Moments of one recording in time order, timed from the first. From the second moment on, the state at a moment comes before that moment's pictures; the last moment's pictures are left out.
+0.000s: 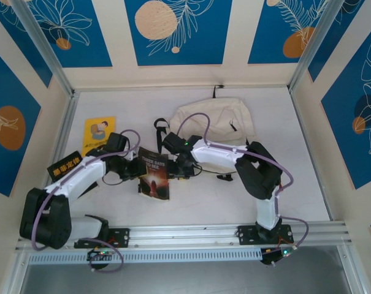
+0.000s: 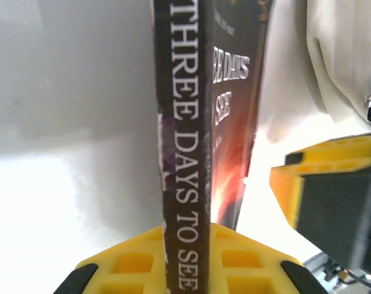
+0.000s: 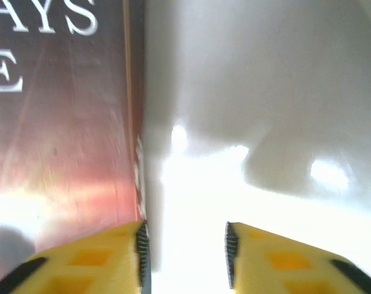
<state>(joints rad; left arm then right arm) -0.30 1.26 0.77 -0.70 0.45 -0.52 0.88 1.90 1.36 -0.78 -0.23 0.78</state>
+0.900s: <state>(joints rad) -0.32 1.00 0.91 -0.30 0.21 -1.04 0.61 1.27 0.83 0.01 -0.50 1.21</state>
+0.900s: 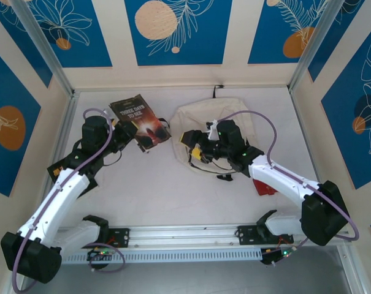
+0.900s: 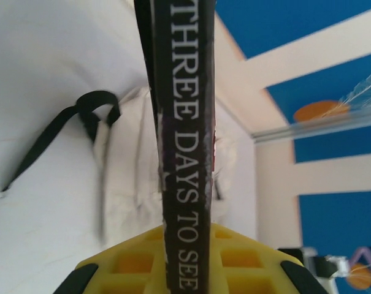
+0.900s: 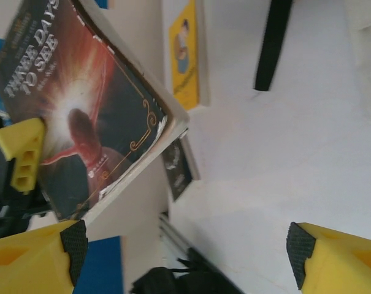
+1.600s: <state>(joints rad) -0.39 1.02 0.88 -0.01 0.12 -1.25 0.66 1.57 0.97 0.65 -0.63 1.69</state>
